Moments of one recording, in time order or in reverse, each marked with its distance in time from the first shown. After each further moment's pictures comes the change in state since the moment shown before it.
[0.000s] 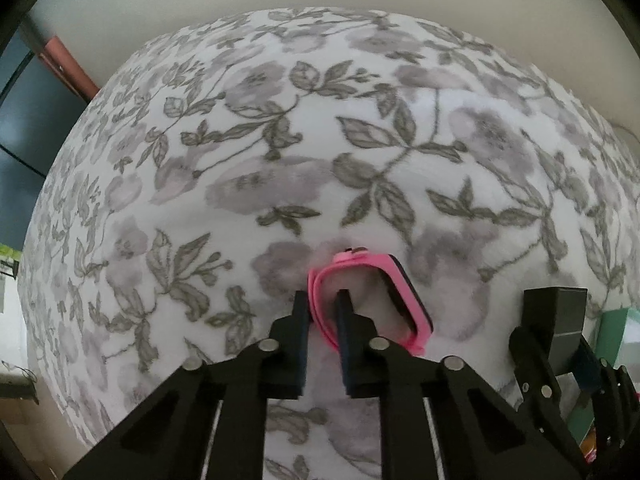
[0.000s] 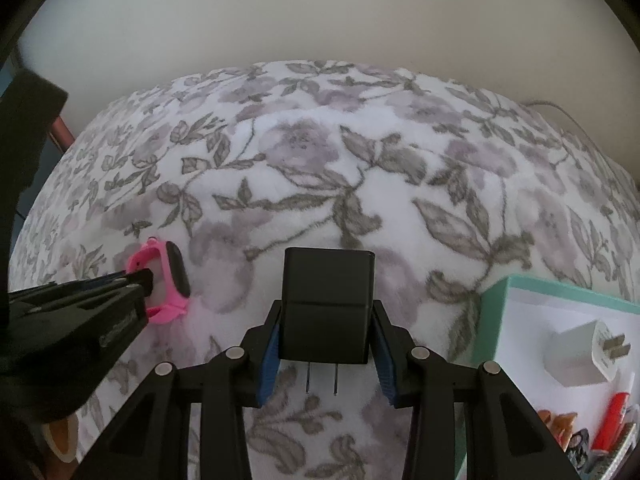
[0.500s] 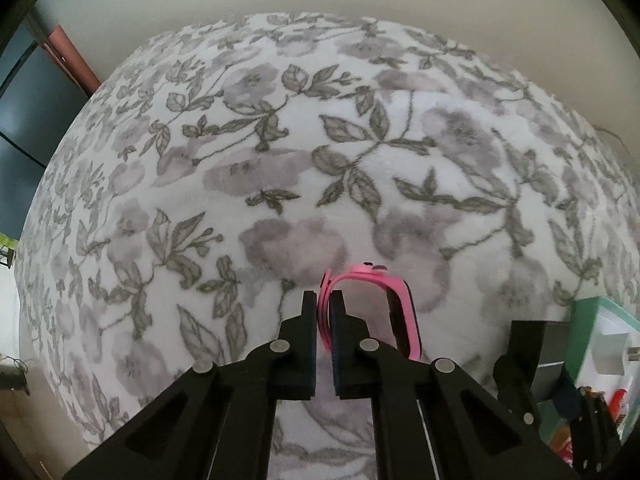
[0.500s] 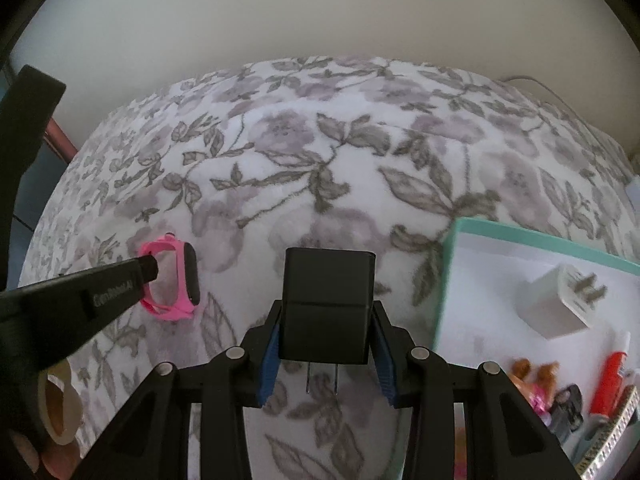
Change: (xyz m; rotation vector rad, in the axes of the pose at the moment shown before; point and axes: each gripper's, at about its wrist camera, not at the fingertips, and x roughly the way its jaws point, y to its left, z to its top) left arm -0.045 -0.004 -0.035 -0.036 -0.007 -0.050; right arm -0.029 -0.021 -0.021 0.058 0.018 0.031
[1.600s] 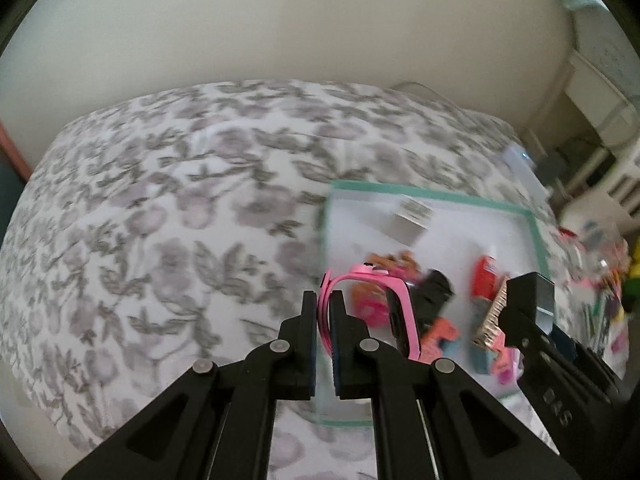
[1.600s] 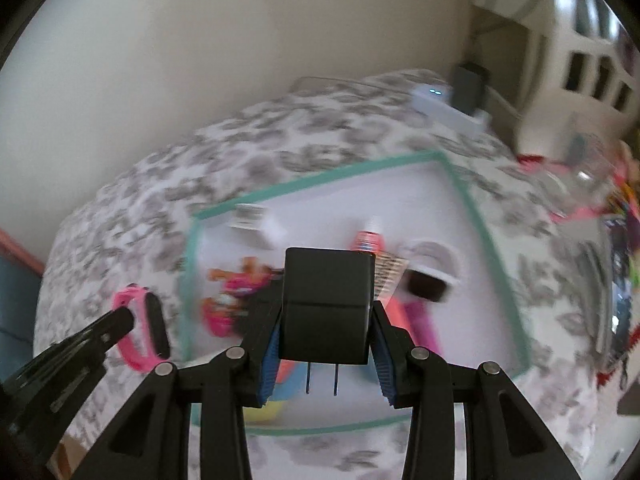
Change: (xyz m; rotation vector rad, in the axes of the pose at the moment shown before) left arm -0.129 -0.101 -0.123 0.300 -0.162 -0.284; right arm -0.148 -0.166 -0.097 0.405 -0.086 -0.156
